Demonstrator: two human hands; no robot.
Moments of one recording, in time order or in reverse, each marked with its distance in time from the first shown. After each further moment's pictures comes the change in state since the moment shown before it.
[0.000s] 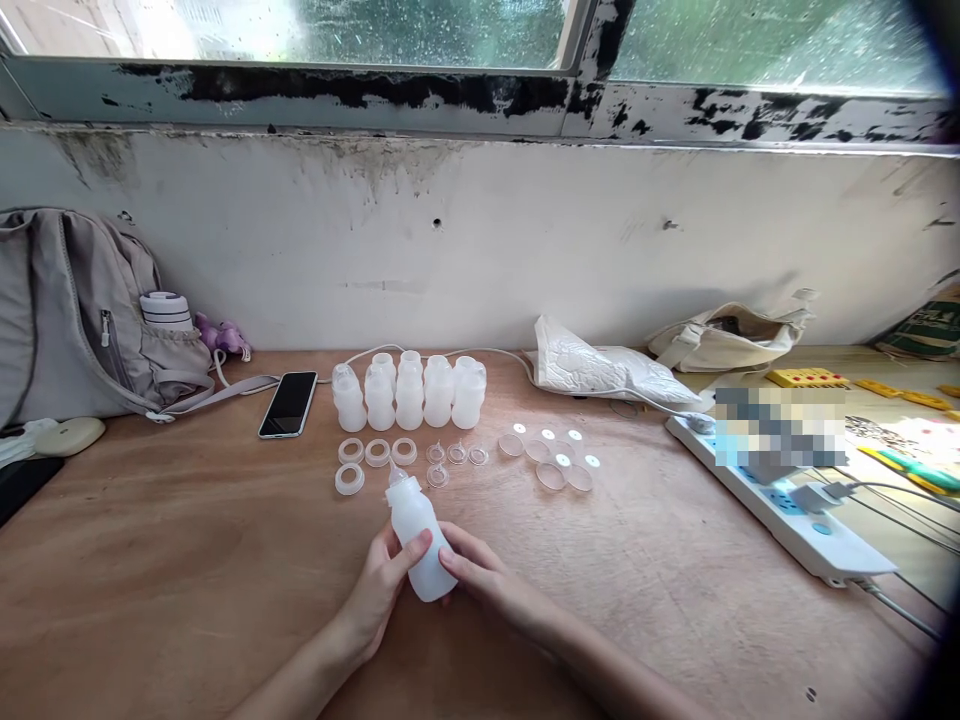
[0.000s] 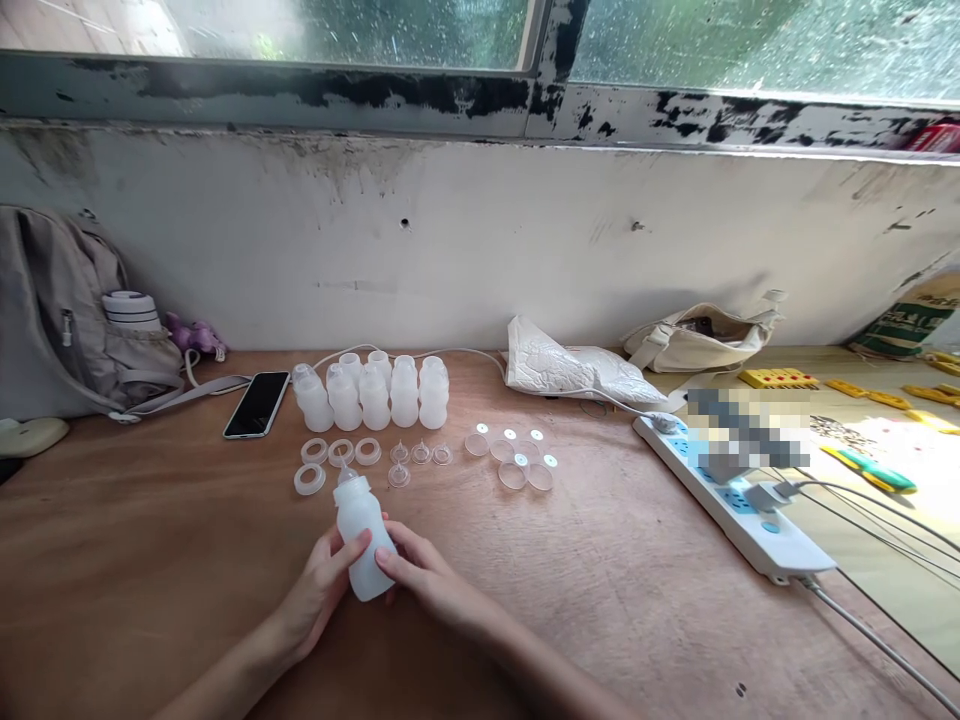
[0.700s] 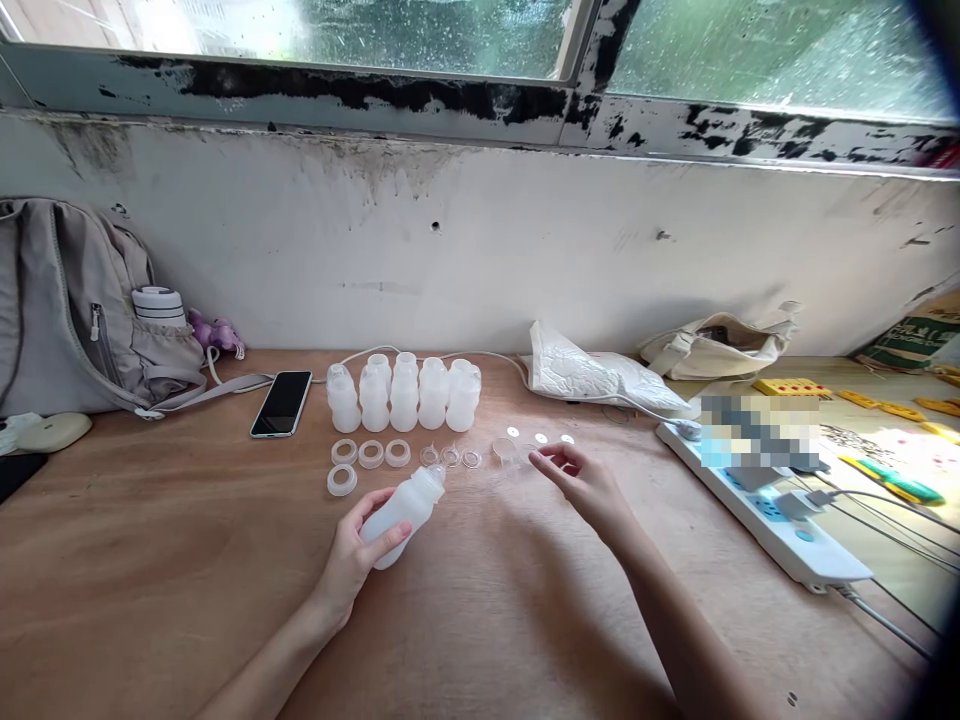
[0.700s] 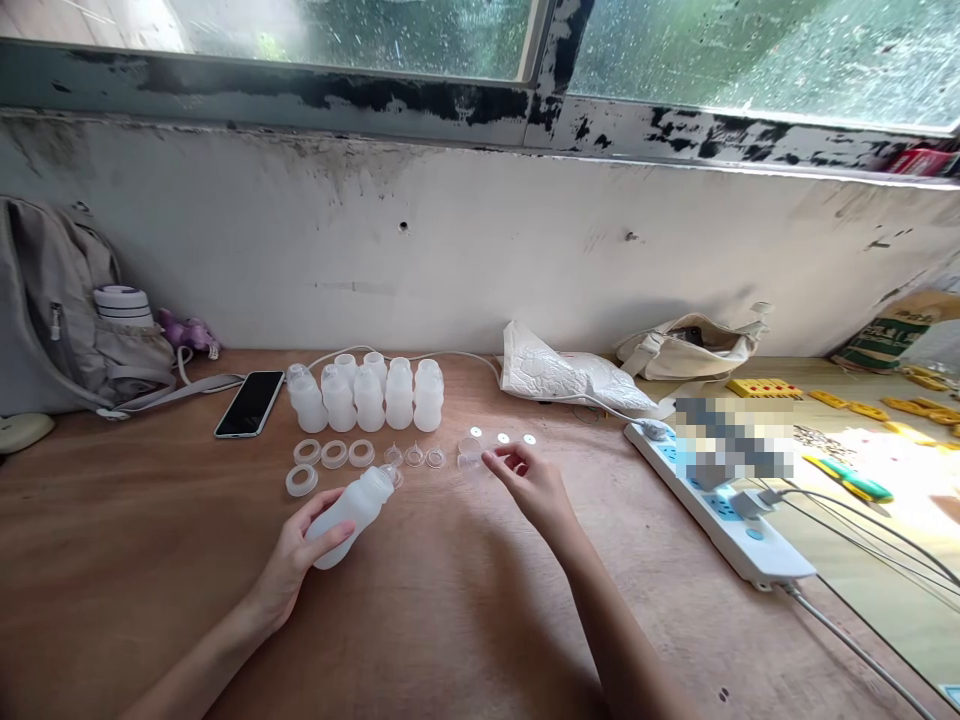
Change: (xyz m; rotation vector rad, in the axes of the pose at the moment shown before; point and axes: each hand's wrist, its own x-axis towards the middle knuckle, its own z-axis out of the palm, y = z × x) left_hand 0.011 0.019 -0.018 0.362 0.165 0.210; right_hand -0.015 -0.038 -0.125 -0.767 0.824 -0.063
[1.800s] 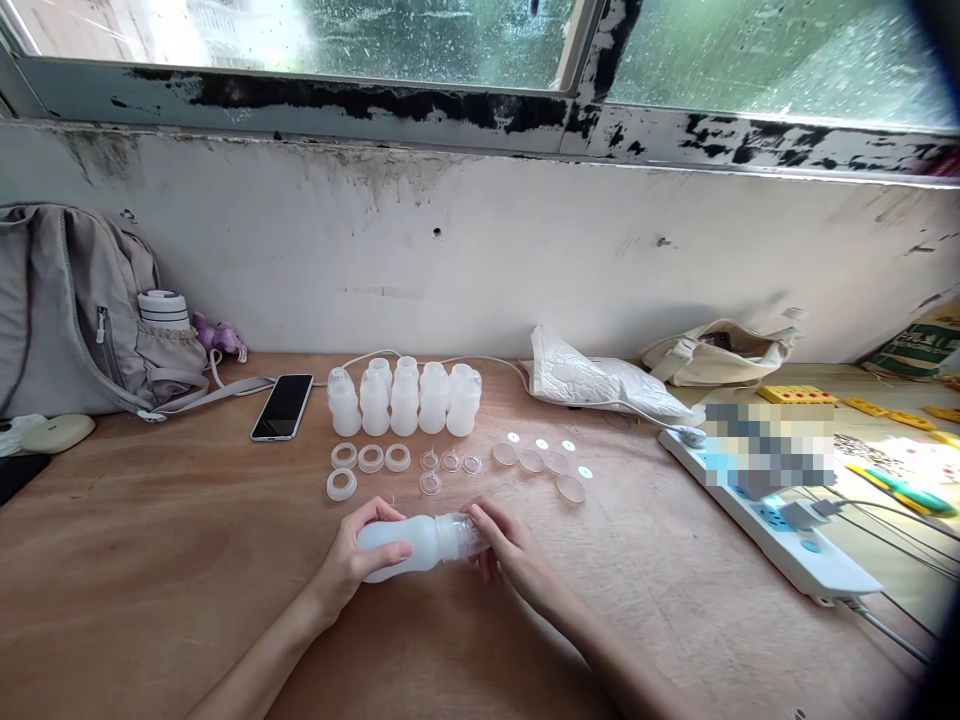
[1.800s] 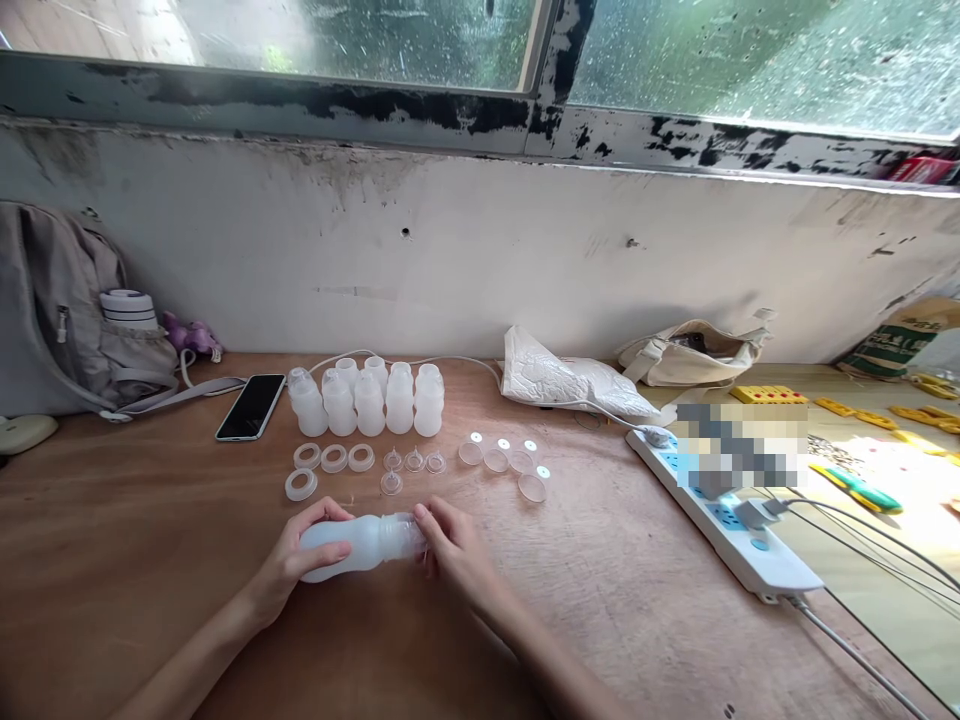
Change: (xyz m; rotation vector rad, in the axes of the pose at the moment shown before) left_hand 0.004 0.001 -0.011 0.106 -0.199 0.002; right_hand -0.055 -0.031 0.066 0.399 -0.509 0.053
